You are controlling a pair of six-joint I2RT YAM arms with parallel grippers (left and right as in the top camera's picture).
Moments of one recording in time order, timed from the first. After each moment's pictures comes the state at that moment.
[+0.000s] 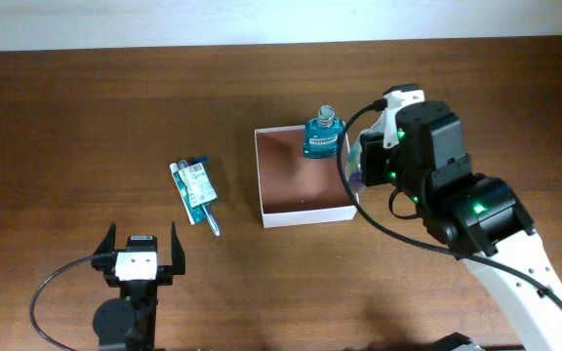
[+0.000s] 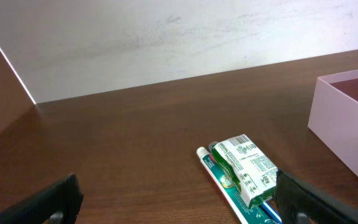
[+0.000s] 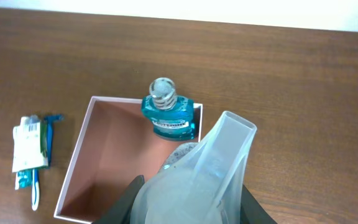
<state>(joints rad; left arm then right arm) 0.05 0.02 0.03 -0.12 -0.01 0.18 0.41 1.24 1.30 -0.76 0.11 0.19</state>
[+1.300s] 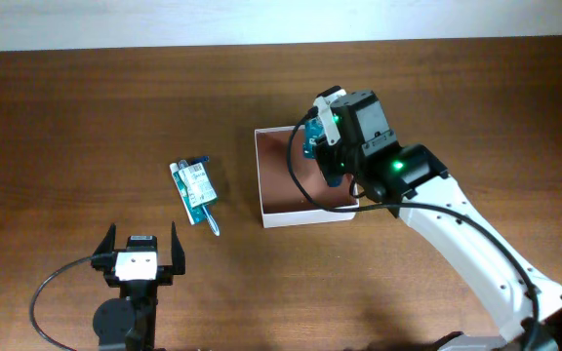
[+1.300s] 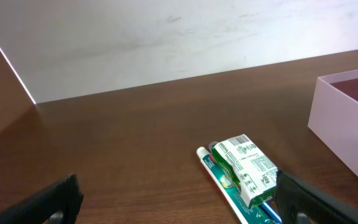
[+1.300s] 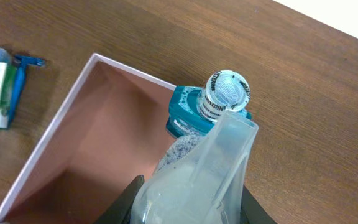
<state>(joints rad) 0.05 0.02 0.03 -0.12 -0.01 0.18 0.48 1.53 1.31 -0.60 0.09 -0.04</state>
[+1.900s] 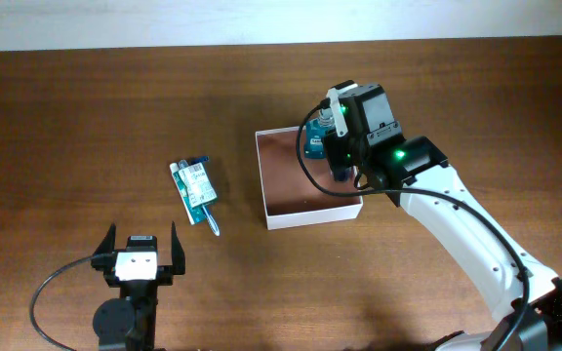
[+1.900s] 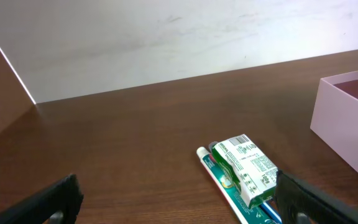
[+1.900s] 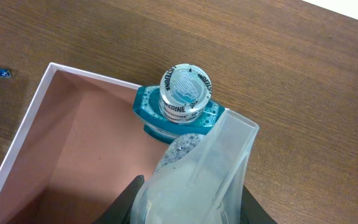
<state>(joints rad) 0.05 0.02 0.03 -0.12 -0.01 0.18 0.42 1.58 1.31 -0.58 0.10 0.01</state>
